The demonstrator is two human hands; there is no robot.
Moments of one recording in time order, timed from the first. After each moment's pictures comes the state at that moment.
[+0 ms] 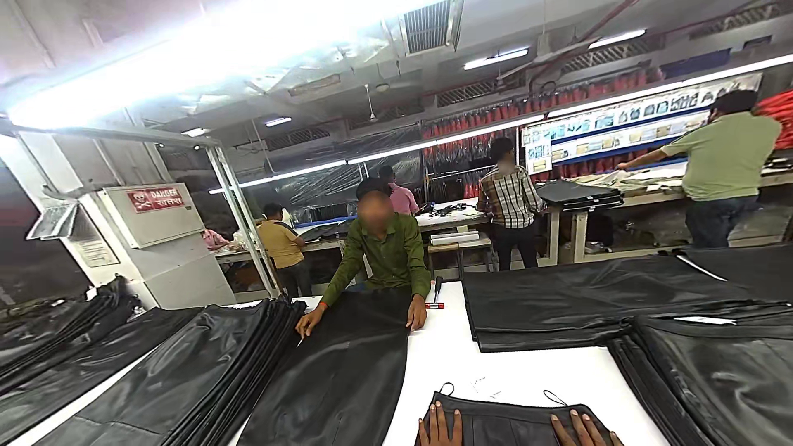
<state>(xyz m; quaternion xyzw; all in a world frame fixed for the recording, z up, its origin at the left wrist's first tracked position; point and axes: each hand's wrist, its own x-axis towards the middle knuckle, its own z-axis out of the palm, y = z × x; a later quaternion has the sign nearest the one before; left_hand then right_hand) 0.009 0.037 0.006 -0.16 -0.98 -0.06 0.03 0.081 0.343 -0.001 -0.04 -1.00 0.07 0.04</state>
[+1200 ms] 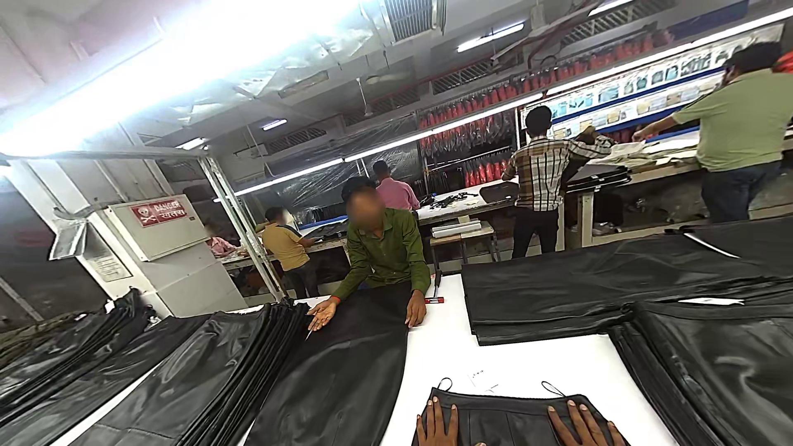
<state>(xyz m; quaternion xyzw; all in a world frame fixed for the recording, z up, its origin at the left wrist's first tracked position) 0.011 0.040 0.013 -0.15 -0.99 -0.07 0.01 0.079 0.343 -0.004 -0.04 -0.99 0.10 0.06</state>
